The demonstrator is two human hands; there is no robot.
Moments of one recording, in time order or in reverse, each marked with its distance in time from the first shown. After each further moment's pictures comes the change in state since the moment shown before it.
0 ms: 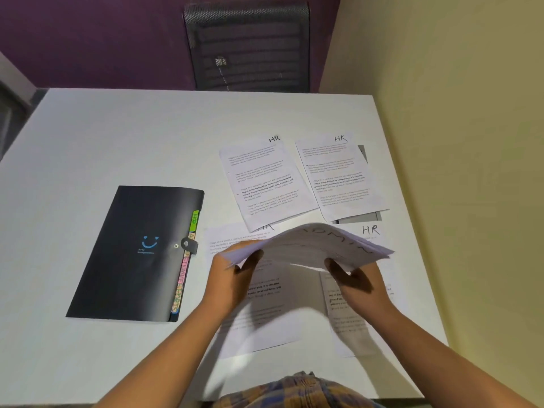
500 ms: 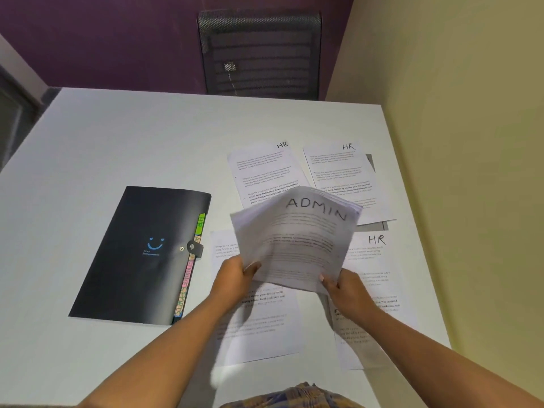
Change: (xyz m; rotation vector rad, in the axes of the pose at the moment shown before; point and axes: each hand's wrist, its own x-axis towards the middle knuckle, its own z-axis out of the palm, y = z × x) left_hand 0.018 -0.048 0.008 0.148 -0.237 -0.391; right_hand 0.023 0.028 0.025 -0.320 -0.190 0.099
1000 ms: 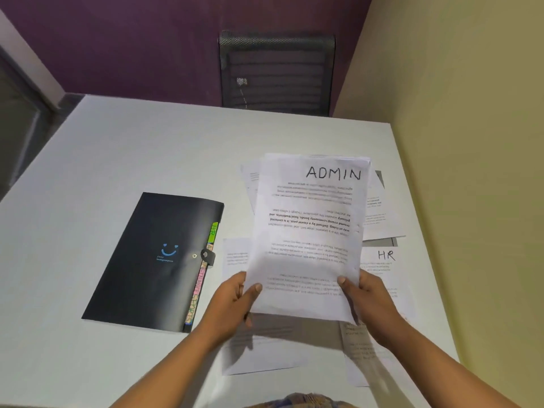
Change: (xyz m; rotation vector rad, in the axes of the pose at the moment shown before) left_hand -0.052 -0.001 -0.033 -0.350 -0.090 0.046; right_hand -0.024 -0.038 -0.027 0.454 0.011 0.067
